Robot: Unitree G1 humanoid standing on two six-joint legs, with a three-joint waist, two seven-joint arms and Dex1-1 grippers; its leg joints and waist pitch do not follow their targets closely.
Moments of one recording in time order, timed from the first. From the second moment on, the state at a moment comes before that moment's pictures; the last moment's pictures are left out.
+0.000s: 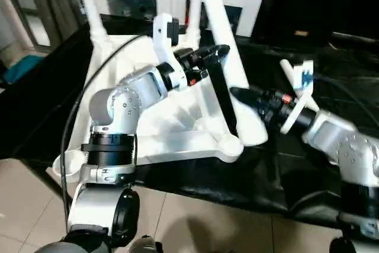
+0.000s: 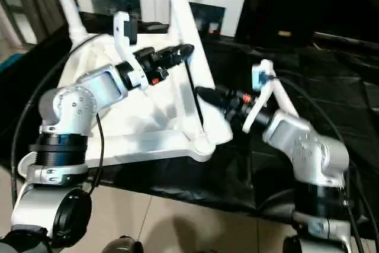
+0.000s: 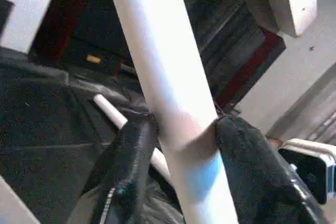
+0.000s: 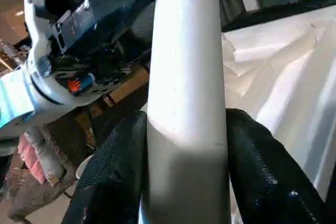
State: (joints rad) left arm -0.84 0.01 0.18 0.21 -0.56 0.86 -0.49; right arm -0.46 -0.31 -0.23 -0.04 0.70 0.93 0.73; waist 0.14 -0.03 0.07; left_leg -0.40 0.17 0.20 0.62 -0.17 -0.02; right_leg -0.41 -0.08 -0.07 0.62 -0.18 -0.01
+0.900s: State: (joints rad) left arm -0.79 -0.13 0.33 0.15 -0.60 0.89 -0.15; right arm -0.51 -0.28 0.14 -0.14 0.32 0.73 0.49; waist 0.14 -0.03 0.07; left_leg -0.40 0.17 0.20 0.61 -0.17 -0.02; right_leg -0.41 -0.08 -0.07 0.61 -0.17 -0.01
